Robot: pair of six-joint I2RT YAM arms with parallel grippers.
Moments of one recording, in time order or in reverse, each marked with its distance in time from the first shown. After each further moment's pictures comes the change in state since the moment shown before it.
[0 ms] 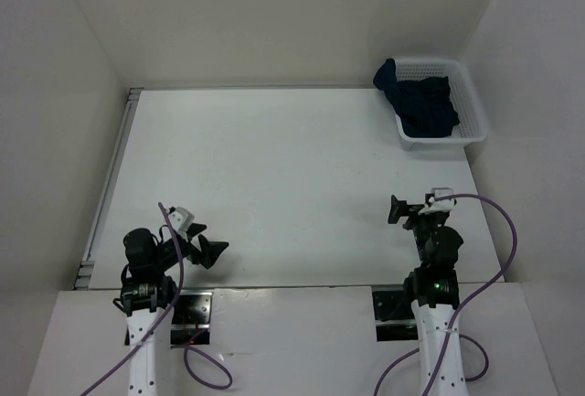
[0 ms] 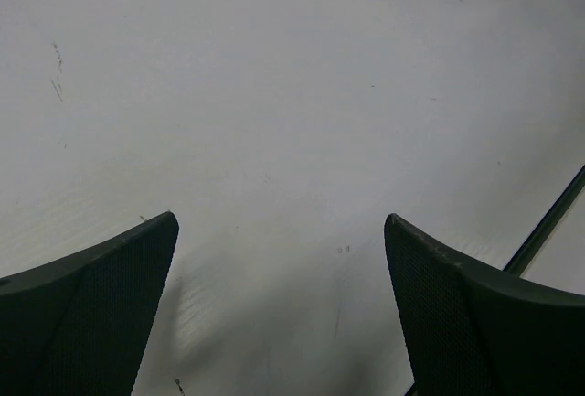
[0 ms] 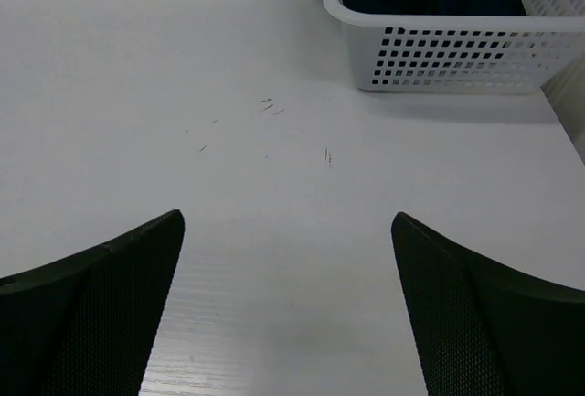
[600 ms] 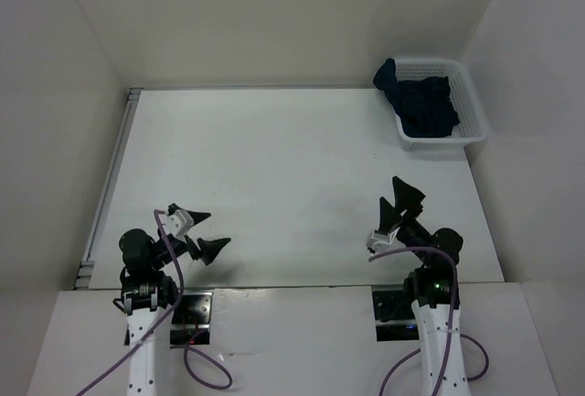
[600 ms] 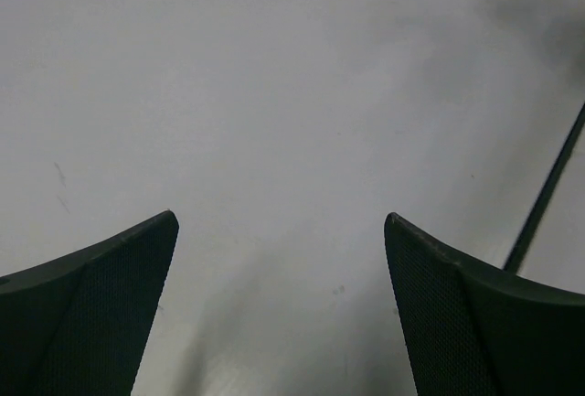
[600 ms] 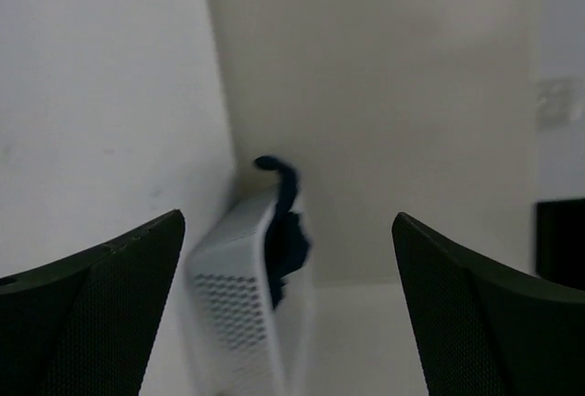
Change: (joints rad) left arm -0.003 0.001 -0.016 0.193 0.152 -0.003; right arm 0.019 0.001 0.002 0.013 -0.566 -1.320
